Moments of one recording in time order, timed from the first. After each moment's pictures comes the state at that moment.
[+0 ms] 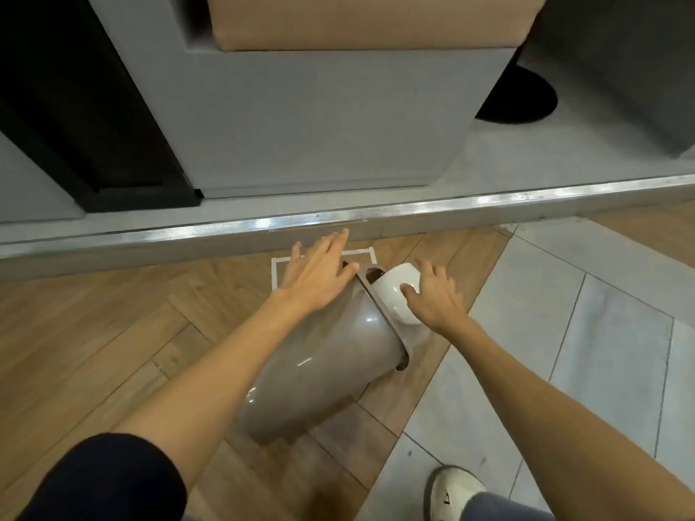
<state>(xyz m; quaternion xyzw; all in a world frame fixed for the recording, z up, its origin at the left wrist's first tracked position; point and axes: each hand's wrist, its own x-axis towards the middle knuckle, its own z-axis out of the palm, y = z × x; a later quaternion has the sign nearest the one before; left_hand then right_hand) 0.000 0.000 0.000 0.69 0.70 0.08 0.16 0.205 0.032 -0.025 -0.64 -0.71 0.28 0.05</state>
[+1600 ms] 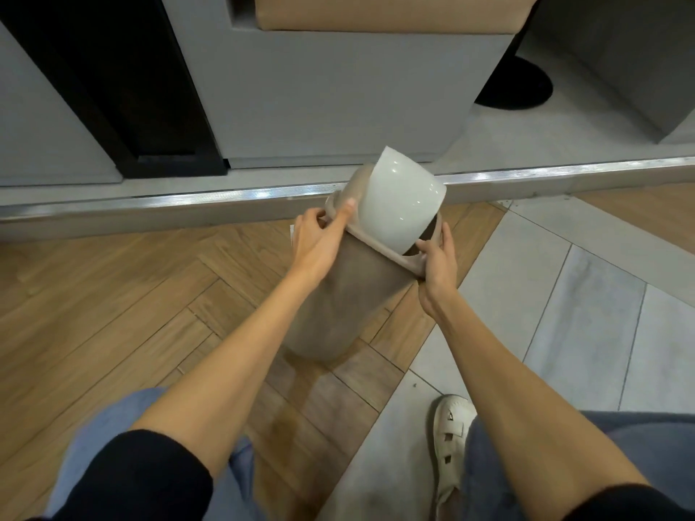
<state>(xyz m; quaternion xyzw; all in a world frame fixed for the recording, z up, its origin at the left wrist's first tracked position) 0.006 -0.095 0.048 0.36 0.74 0.46 0.34 0.182 -0.059 0.009 -0.59 -0.31 0.59 0.46</state>
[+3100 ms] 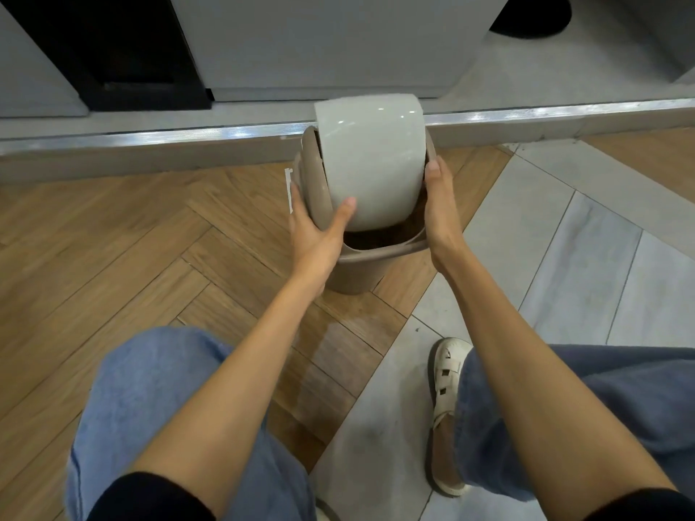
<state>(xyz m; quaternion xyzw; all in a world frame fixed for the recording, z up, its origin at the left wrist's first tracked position) 0.011 -0.161 -0.001 0.29 0.68 0.53 0.41 0.164 -0.085 0.026 -0.59 -0.53 0.48 0.38</state>
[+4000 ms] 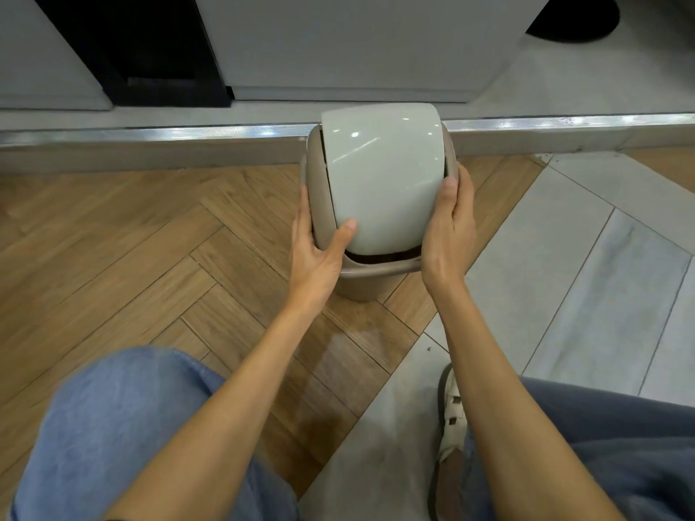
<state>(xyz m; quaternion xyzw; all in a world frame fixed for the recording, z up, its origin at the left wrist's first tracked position) 0.006 -0.170 -0.026 0.33 0.64 0.58 0.37 0.143 -0.098 0.011 -0.63 -0.53 0.35 0.45</state>
